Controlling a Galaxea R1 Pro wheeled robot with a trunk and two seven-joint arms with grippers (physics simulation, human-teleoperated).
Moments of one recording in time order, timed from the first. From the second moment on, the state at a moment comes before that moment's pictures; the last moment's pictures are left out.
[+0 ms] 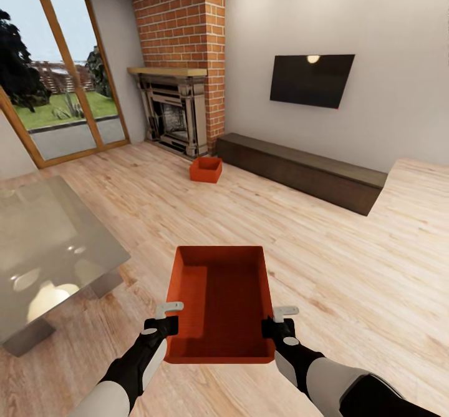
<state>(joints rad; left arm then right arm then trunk) -0.57 -0.10 -0.05 -0.55 0.08 0.17 0.21 -0.77 0.13 0.53 -0.01 -0.45 -0.25 -0.18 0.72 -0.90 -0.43</state>
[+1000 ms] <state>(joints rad) -0.57 -0.10 -0.05 -0.55 0.08 0.17 0.22 -0.77 0.13 0.53 -0.01 -0.45 -0.25 -0.18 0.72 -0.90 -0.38</state>
